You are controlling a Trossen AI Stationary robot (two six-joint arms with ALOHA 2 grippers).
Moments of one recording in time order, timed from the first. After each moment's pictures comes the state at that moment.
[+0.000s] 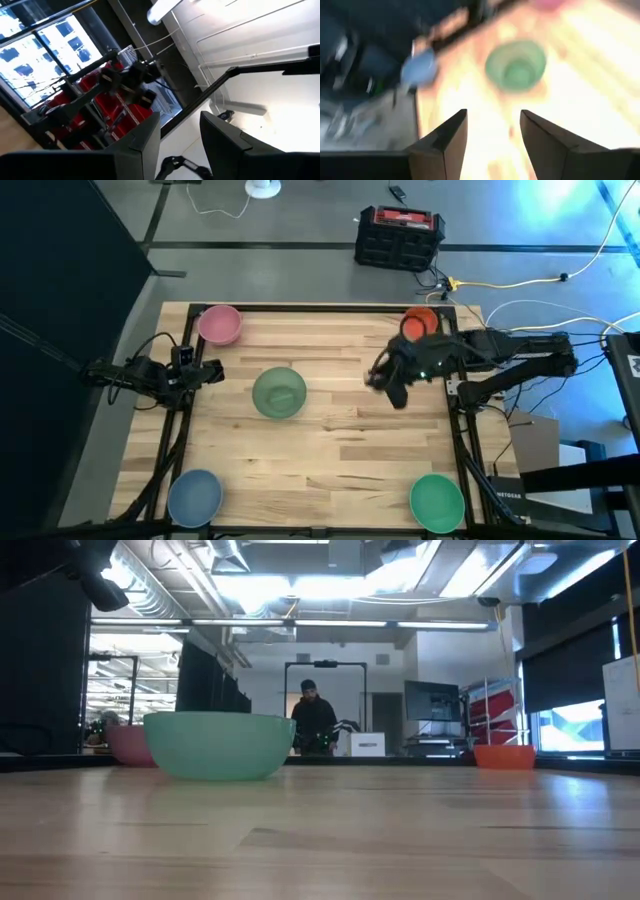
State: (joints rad) left arm -0.22 0.02 0.06 0.52 -0.24 -0.90; right arm 0.19 1.20 1.40 -0.87 0.06 0.66
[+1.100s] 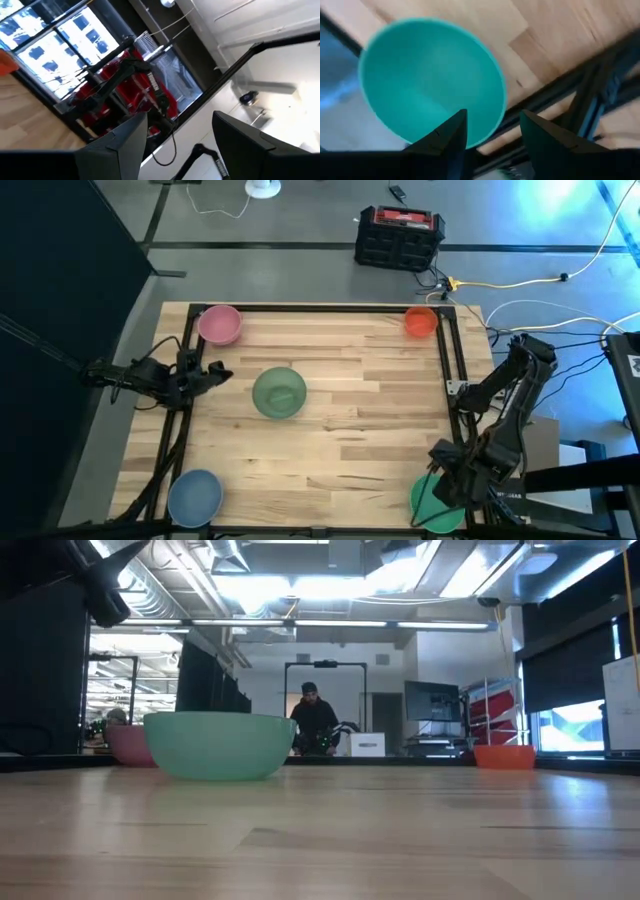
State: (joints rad) left arm -0.21 0.02 0.06 0.38 -0.22 -0.83; right arm 1.07 1.39 1.09 -1.12 -0.15 1.76
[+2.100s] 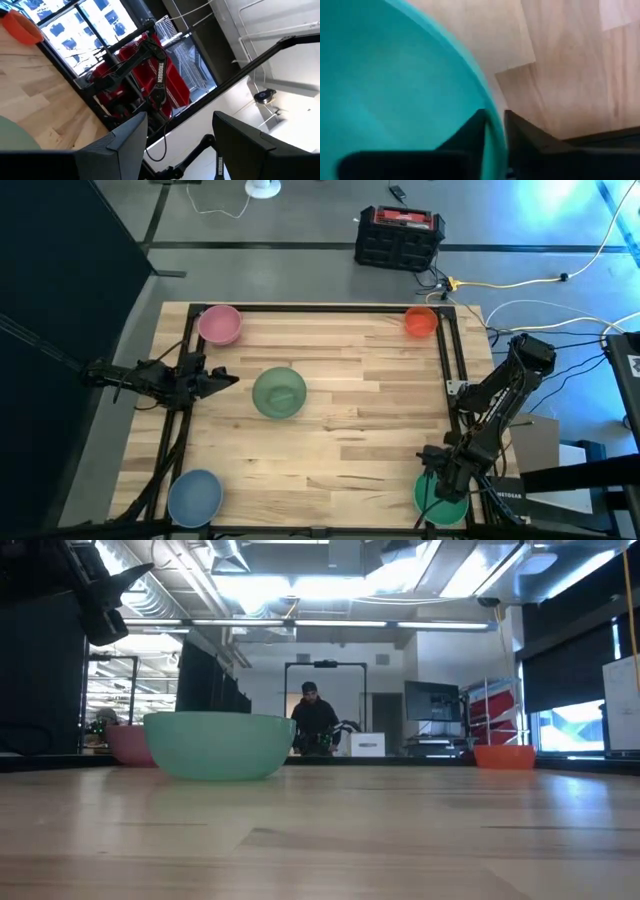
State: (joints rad) left arm -0.21 0.02 0.06 0.27 -0.23 -0.95; right arm 1.06 1.39 0.73 -0.77 -0.15 1.43
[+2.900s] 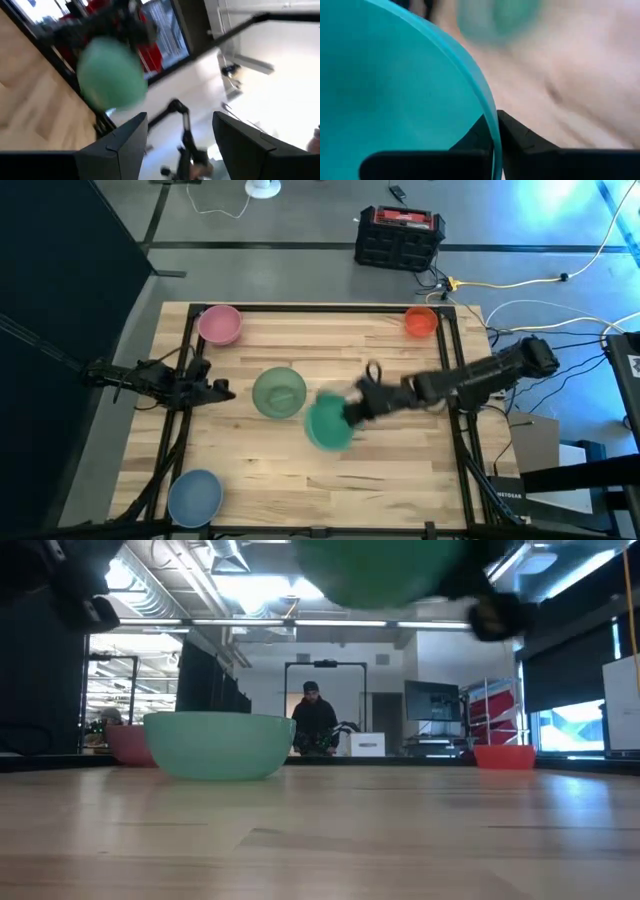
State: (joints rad) left arm -0.21 0.02 0.06 0.27 0.06 -1.12; right arm 0.21 1.39 0.97 -0.22 0.07 1.36
